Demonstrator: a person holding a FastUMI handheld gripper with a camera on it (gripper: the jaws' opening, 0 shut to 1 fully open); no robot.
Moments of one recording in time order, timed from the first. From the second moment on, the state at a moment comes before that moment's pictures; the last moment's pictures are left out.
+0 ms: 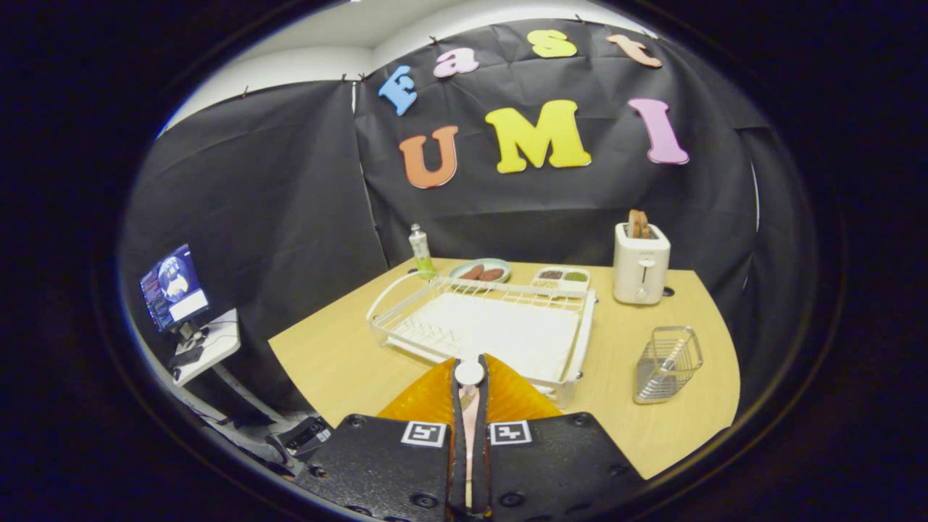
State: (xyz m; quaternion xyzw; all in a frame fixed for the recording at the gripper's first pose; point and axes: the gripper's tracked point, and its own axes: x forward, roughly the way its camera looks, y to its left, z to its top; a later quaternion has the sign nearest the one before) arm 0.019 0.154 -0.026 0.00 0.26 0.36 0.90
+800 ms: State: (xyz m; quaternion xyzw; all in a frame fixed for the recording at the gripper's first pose) arm 0.016 0.179 -0.081 0.05 0.34 0.37 0.86
